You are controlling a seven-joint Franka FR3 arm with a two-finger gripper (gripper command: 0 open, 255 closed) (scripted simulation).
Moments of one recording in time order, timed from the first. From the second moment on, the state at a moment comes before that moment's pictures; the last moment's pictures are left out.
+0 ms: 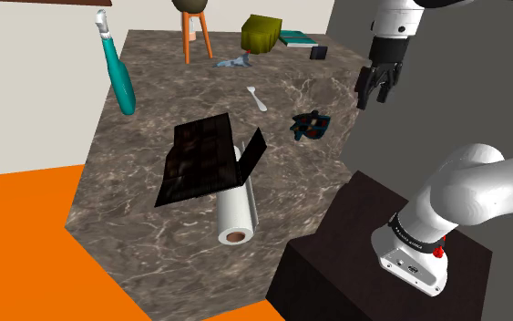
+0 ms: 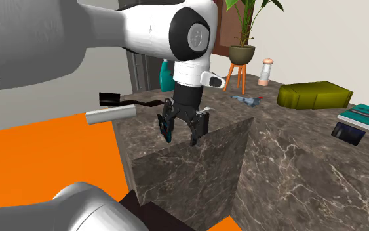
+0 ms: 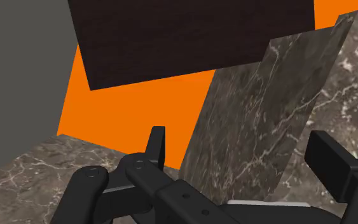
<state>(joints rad) -0.02 -0.76 -0.05 -2.41 0.01 1.47 0.13</state>
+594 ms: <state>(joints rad) 0.18 -0.61 -0.04 -2.34 -0.03 1.63 -0.28</state>
